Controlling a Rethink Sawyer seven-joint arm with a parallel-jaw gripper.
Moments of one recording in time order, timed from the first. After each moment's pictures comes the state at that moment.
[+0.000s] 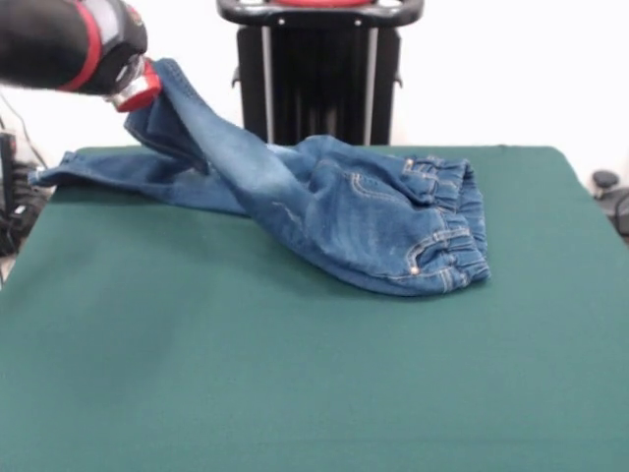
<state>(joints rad) -0.72 -0.40 0.23 1.28 -0.46 1.81 2.54</state>
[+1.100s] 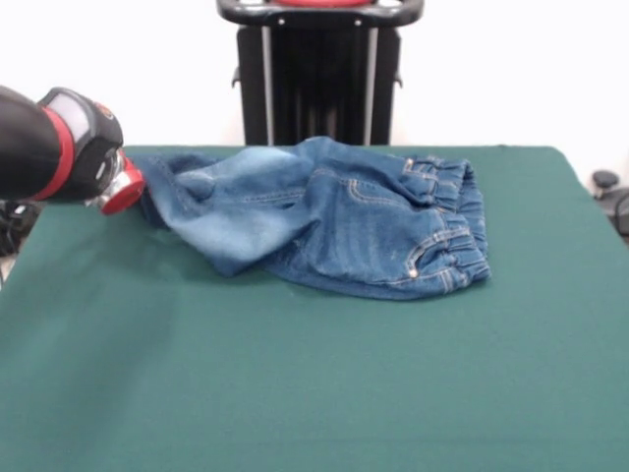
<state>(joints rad) -0.71 -0.18 0.33 0.93 -0.52 1.82 2.34</state>
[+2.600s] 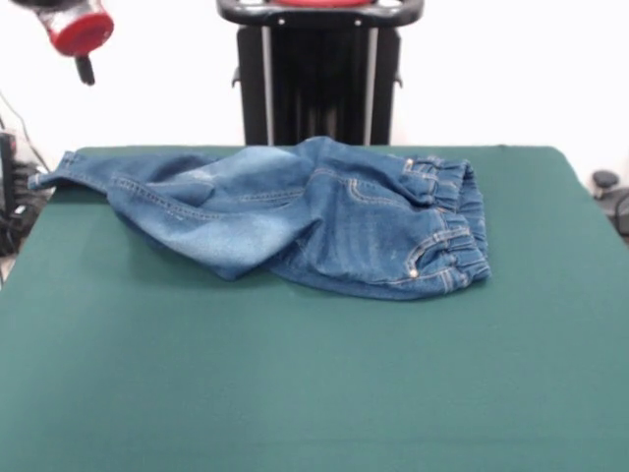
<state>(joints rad) -0.53 -0.68 0.13 1.24 -0.51 1.49 2.34</state>
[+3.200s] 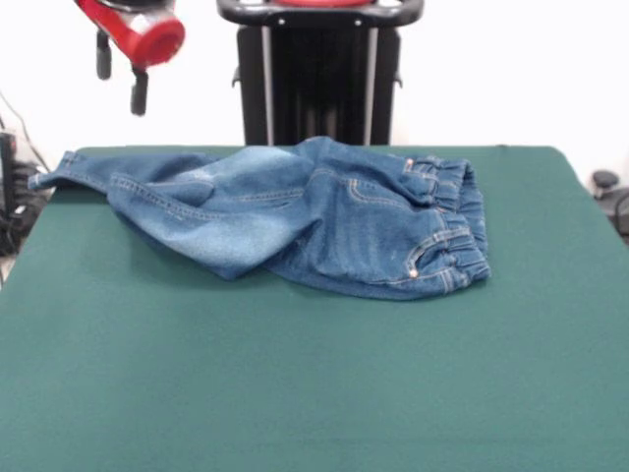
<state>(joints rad) -0.39 -0.78 -0.02 1.52 -0.45 0.91 2.38</state>
